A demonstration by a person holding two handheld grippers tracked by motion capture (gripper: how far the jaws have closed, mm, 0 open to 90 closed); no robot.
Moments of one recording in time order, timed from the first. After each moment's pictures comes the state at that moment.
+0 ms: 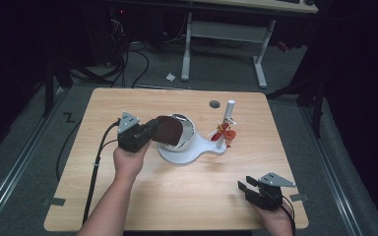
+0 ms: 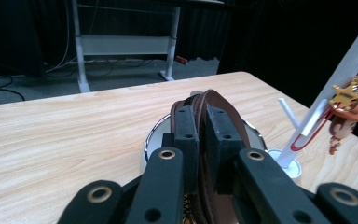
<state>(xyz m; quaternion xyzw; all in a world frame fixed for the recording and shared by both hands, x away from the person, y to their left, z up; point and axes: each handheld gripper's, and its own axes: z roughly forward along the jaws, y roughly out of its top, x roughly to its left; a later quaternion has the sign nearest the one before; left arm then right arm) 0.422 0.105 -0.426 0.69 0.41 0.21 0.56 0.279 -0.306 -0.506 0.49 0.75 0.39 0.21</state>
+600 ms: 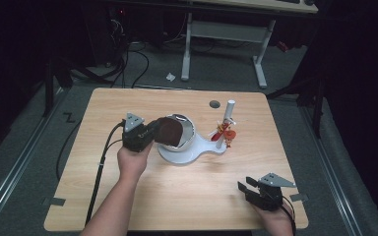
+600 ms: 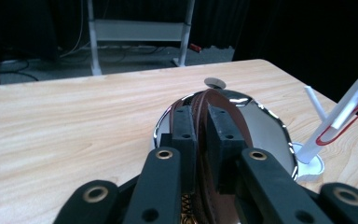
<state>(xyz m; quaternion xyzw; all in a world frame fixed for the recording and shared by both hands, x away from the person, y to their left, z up) 0.432 0.096 -0.440 0.70 0.44 0.21 0.53 0.278 -0.307 -0.507 0.49 0.75 0.39 0.20</state>
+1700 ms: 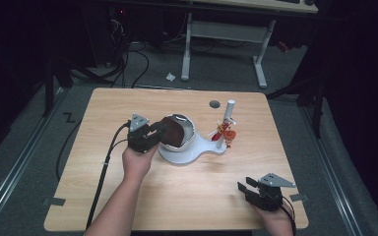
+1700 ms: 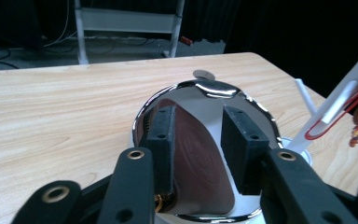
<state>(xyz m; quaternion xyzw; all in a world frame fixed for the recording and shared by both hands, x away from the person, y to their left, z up) 0.433 0.085 -0.444 0.70 0.43 0.19 0.53 0.278 -0.306 -0.507 0.49 0.75 0.39 0.20</state>
